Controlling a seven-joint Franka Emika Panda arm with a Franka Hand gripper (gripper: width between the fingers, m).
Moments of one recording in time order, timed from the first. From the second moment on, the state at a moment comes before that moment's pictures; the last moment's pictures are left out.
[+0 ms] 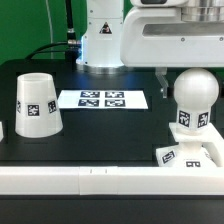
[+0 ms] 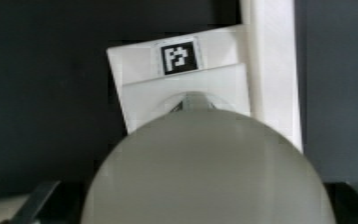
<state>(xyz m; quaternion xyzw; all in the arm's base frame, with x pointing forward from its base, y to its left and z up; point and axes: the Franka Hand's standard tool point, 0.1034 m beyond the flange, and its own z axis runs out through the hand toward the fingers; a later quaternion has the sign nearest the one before) 0.628 0.089 0.112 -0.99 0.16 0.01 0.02</state>
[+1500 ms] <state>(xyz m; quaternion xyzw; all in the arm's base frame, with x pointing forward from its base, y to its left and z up) 0.629 0.091 0.113 -0.99 0.14 0.01 0.05</state>
